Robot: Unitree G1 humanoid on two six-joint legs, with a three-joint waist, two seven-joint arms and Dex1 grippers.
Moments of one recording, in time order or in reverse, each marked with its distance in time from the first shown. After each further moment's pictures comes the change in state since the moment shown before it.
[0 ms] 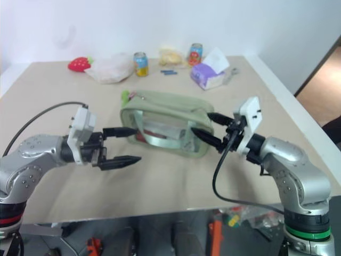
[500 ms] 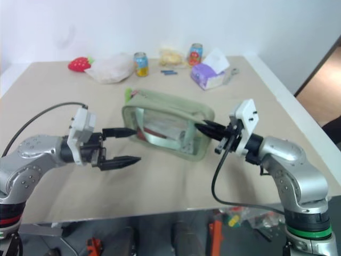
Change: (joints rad) left arm 0.002 0.005 0.000 0.000 0.009 0.000 0.000; right arm -0.019 -0.040 0.058 0.042 -0.041 -0.095 0.094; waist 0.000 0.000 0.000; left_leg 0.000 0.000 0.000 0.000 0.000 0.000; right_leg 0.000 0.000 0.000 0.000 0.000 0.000
